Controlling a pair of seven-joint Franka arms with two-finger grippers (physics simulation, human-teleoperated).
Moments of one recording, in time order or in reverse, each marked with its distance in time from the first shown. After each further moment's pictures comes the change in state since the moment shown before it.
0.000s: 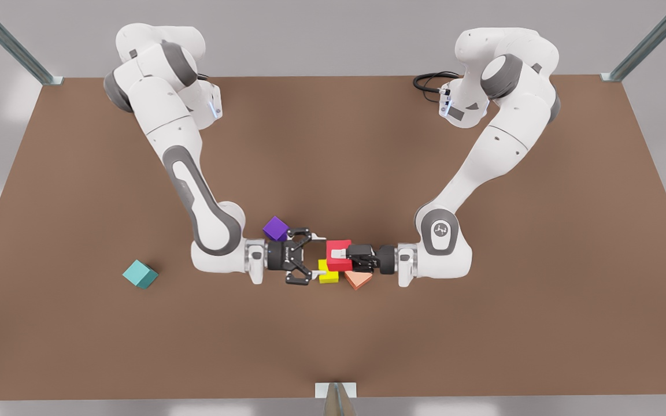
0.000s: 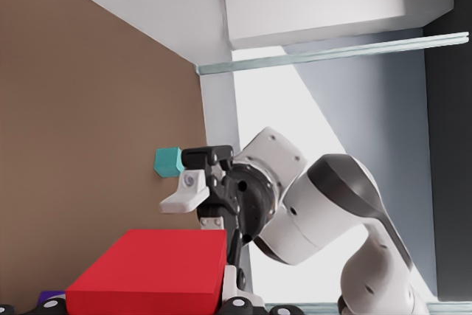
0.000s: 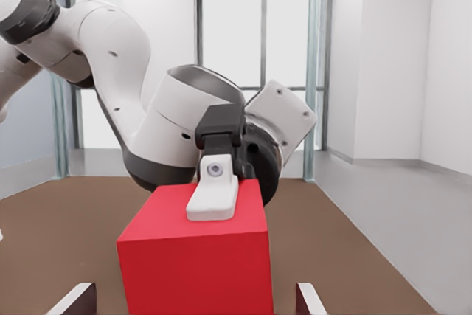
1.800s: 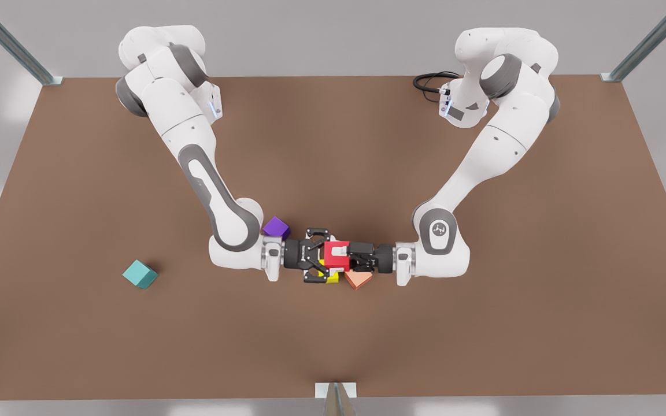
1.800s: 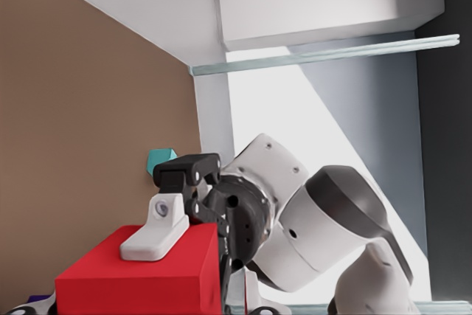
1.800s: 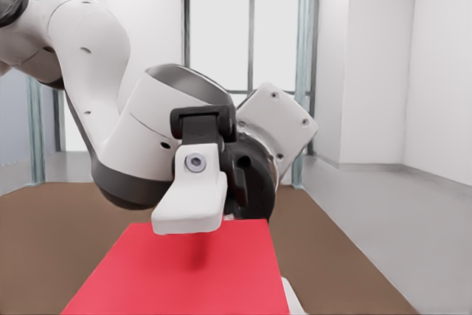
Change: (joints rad) left arm -0.005 0.000 0.000 0.000 -0.025 -0.002 0.019; right arm 0.055 0.037 0.019 0.061 0.050 0.094 -0.006
